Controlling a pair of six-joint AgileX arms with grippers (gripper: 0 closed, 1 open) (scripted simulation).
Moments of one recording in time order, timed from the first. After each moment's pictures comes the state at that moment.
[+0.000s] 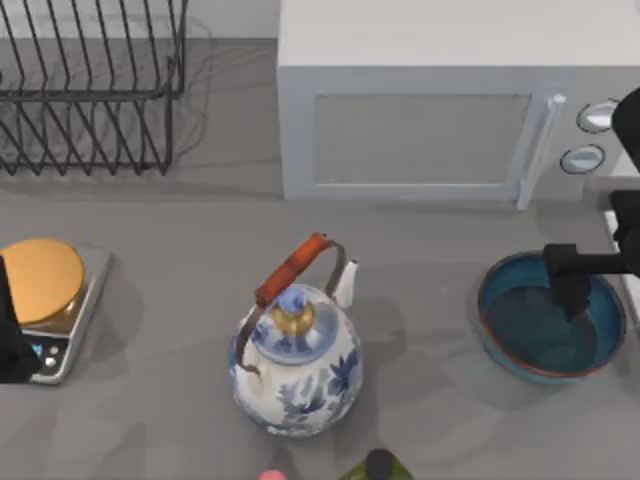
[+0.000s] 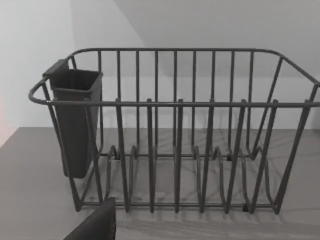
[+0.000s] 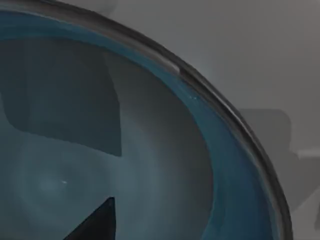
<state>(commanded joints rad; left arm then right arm) 0.00 0.00 0.00 0.00 0.00 0.00 0.18 1.83 1.11 -0.84 0.00 0.19</state>
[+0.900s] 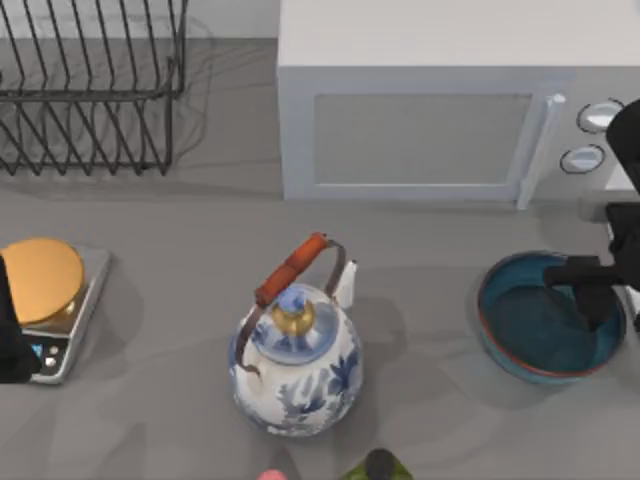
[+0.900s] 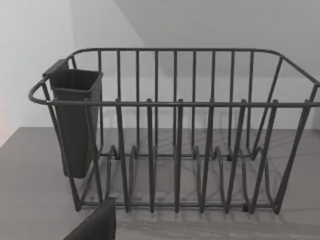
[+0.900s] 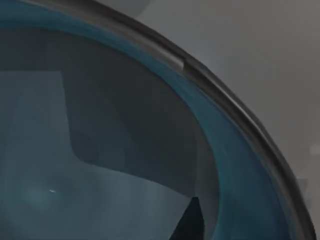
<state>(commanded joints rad) 0.00 0.00 0.00 0.00 0.00 0.00 0.18 1.85 1.08 -0.81 0.00 0.19</state>
